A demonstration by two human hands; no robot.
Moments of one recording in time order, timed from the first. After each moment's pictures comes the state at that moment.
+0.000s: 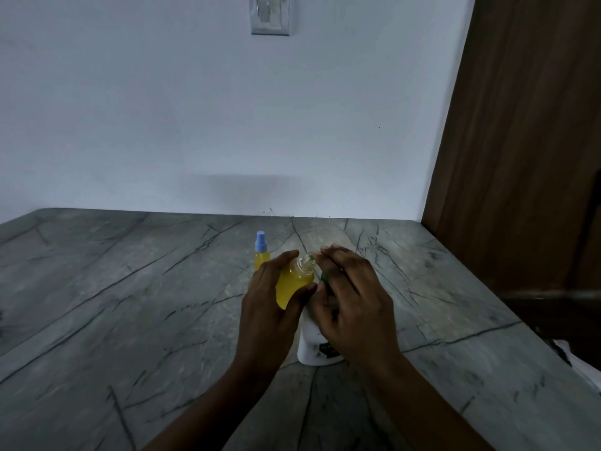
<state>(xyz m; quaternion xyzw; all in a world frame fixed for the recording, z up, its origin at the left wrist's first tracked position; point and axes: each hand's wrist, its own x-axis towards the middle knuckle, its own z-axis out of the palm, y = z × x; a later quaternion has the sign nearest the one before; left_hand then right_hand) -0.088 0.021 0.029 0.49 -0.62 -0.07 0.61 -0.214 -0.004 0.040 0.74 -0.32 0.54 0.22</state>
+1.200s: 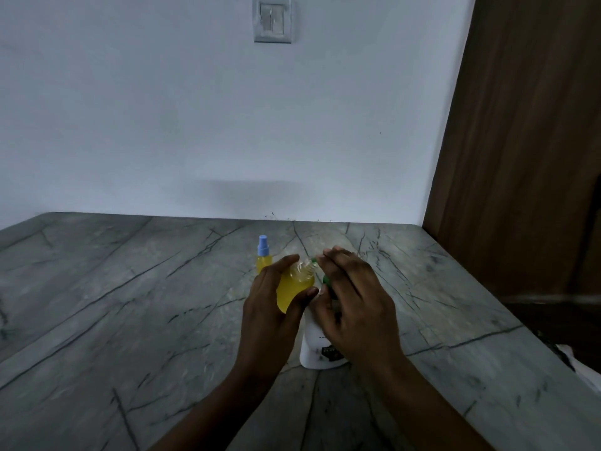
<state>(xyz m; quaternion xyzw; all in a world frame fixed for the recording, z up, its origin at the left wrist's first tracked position) -0.086 0.022 0.029 0.49 -0.62 -0.07 0.60 -0.216 -0.008 0.039 0.75 -0.31 0.54 0.23</state>
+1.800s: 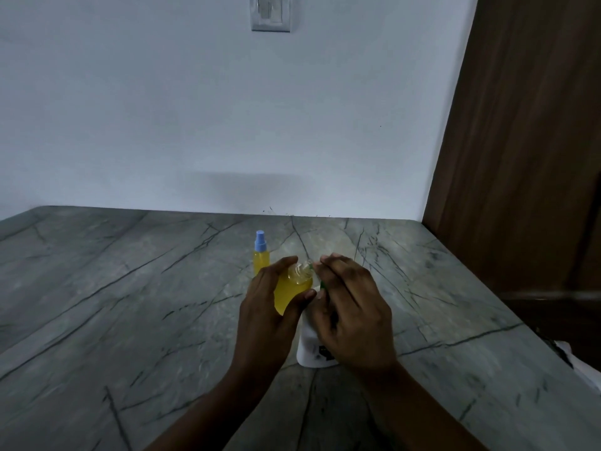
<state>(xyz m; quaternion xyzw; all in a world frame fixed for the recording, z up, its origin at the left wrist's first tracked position) -0.087 0.021 0.024 0.50 -0.63 -0.08 0.59 -0.213 -0.011 0.023 0.74 -0.29 0.56 0.24</state>
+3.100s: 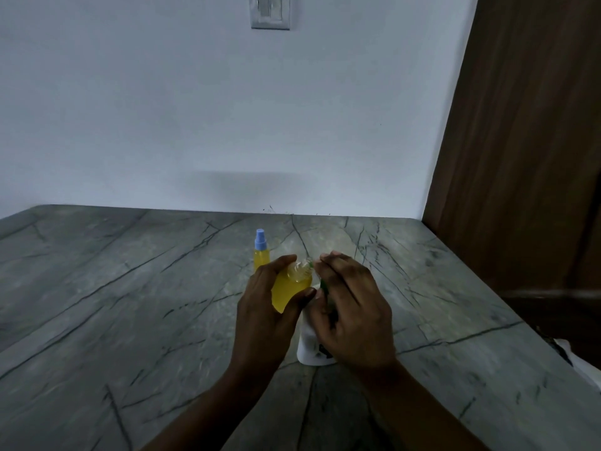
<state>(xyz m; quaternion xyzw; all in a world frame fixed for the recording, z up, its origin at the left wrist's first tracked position) -0.085 0.023 0.026 0.51 -0.62 -0.07 0.60 -0.211 -0.007 0.026 0.74 -0.30 0.56 0.22</state>
